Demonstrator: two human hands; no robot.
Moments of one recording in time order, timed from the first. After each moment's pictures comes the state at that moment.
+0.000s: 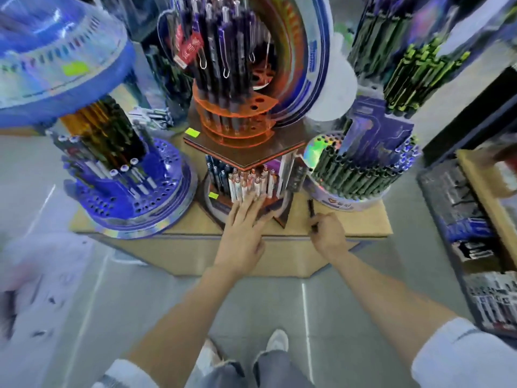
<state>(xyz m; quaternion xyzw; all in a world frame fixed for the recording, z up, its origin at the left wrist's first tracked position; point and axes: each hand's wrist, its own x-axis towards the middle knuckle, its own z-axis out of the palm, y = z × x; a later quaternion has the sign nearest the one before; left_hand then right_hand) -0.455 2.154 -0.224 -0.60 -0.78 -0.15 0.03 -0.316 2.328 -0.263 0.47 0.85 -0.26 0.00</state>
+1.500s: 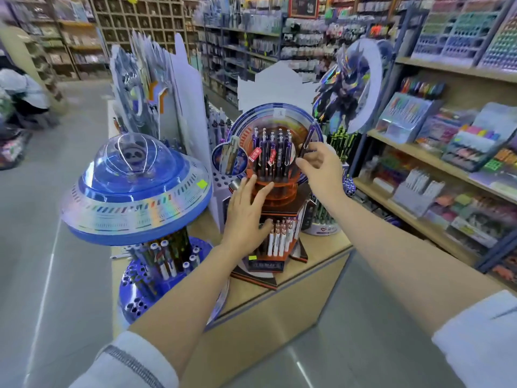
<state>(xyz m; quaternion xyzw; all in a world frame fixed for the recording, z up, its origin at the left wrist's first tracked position) -0.607 2.121 -0.064 -0.71 -0.64 -0.31 0.00 -0.449 2.215 0.006 0.47 0.67 -0.26 -0.52</state>
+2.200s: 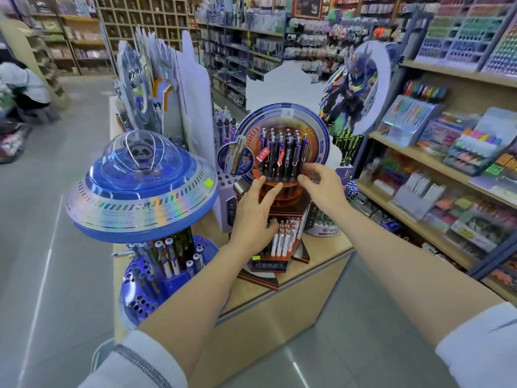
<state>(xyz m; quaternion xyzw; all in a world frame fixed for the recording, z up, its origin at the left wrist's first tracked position) -0.606 2.124 -0.068 -0.71 -0.62 -0.35 -0.03 -0.448 2.214 -0.015 0.50 0.73 -0.24 -0.41</state>
